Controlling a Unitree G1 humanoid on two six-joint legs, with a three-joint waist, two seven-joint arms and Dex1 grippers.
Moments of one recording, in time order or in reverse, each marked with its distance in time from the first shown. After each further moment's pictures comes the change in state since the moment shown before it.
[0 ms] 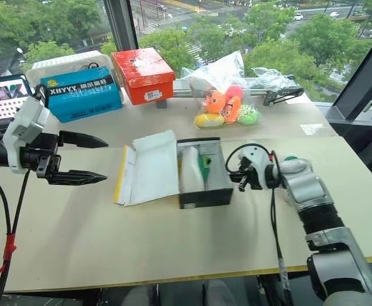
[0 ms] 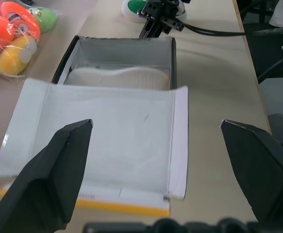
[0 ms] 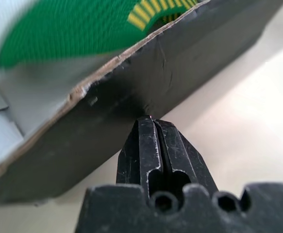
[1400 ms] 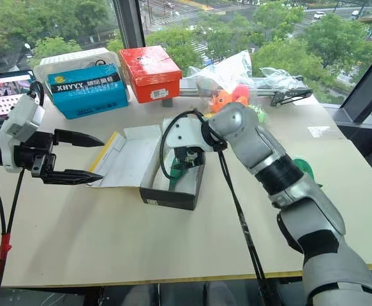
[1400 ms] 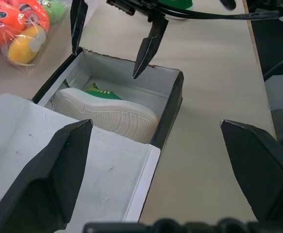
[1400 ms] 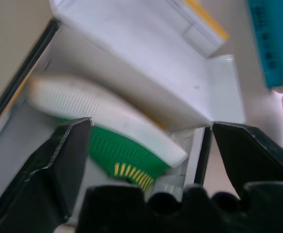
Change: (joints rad) left arm 0.008 0.026 0.016 -0.002 0.002 -0.002 -0.004; right arm -0.533 0.069 0.379 0.032 -0.277 -0.464 0.224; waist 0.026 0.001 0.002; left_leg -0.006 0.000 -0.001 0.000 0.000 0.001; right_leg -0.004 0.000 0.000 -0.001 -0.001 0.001
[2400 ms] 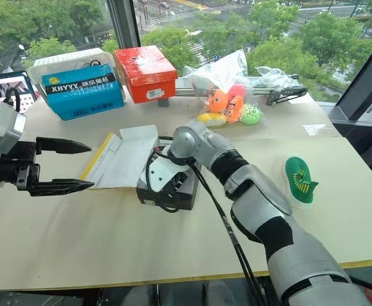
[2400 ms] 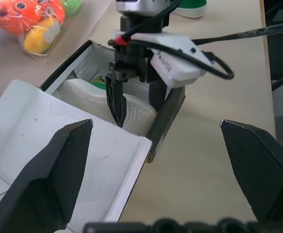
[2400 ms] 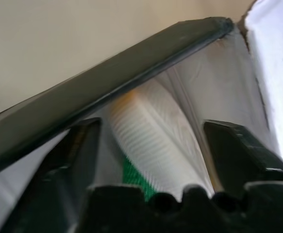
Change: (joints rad) left arm 0.243 0.057 0.254 -0.207 -0.115 0.130 0.123; right arm -0.108 0.371 0.099 0.638 -0.274 -0.632 -0.008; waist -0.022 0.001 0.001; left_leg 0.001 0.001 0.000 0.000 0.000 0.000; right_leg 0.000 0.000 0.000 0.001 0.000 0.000
